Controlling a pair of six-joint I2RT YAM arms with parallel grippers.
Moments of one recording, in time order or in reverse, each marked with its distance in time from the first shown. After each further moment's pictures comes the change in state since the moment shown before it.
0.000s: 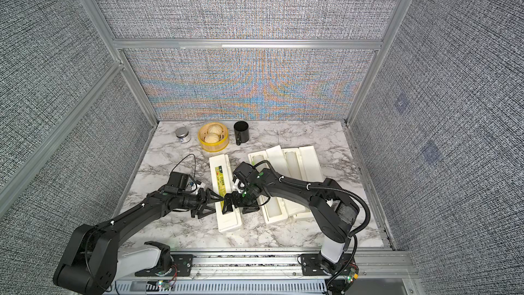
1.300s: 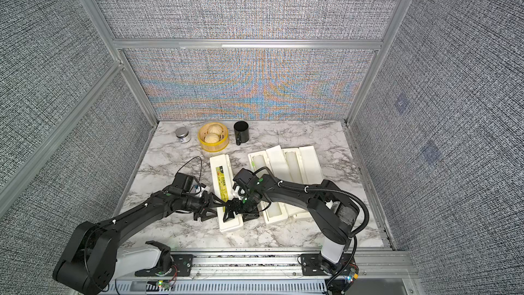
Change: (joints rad) left arm -0.073 0.026 -0.006 0.011 0.029 -0.038; right arm 0.033 0.007 -0.094 0.085 -0.074 0.056
